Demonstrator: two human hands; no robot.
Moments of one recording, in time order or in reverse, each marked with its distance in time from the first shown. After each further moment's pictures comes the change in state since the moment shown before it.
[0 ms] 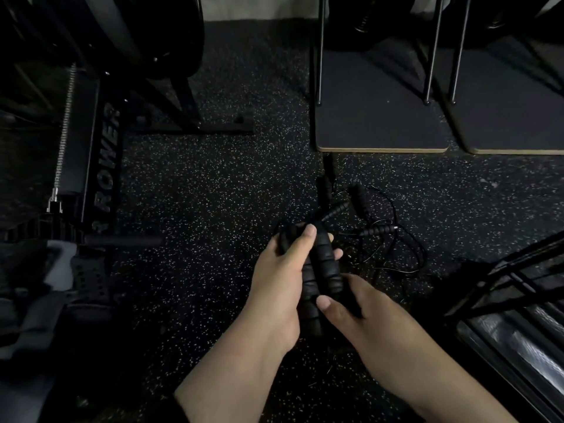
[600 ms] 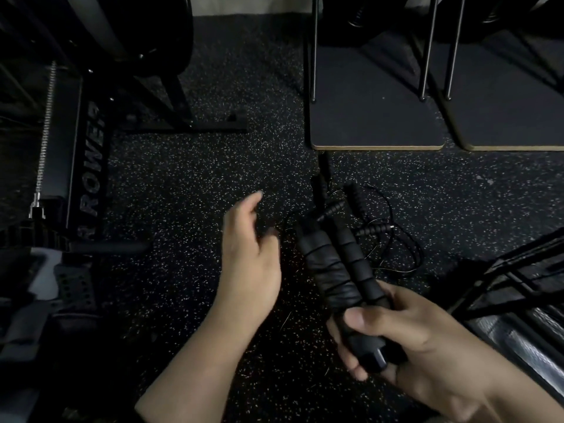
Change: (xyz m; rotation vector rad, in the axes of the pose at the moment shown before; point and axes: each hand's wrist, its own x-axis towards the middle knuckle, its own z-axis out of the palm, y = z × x) left_hand 0.026 0.013 -0.028 0.711 0.139 0.505; right_hand 0.002 -0.006 -0.033 0.921 -0.396 0.128
